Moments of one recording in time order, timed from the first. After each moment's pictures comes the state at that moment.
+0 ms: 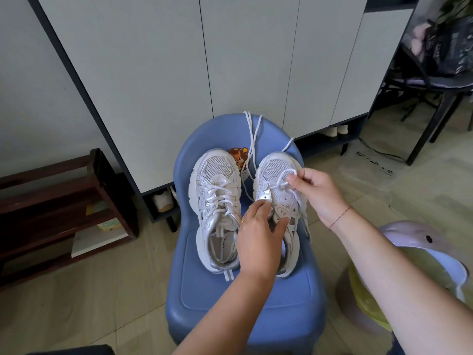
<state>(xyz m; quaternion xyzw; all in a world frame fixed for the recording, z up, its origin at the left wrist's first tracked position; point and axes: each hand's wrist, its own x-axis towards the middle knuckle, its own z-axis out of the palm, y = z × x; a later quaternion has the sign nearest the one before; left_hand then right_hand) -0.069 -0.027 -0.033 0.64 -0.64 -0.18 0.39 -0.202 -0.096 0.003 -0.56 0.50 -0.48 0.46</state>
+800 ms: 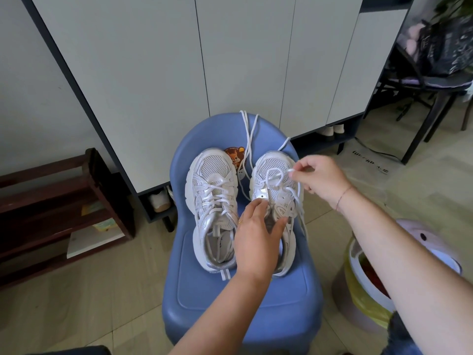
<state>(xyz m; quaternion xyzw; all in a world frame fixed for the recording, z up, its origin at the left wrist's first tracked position) -0.069 -0.025 -0.037 0.63 -0.63 -0.21 0.40 -0.215 -0.111 0.030 -0.63 0.59 -0.40 0.32</state>
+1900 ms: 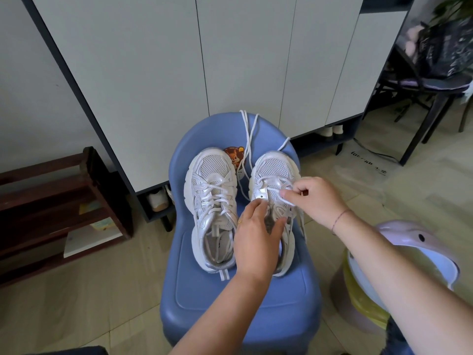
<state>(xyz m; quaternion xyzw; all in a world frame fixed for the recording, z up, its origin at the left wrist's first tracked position) -0.070 -0.024 -0.035 0.63 -0.64 -0.20 0.40 -0.210 -0.085 0.010 -0.71 0.60 -0.30 0.22</state>
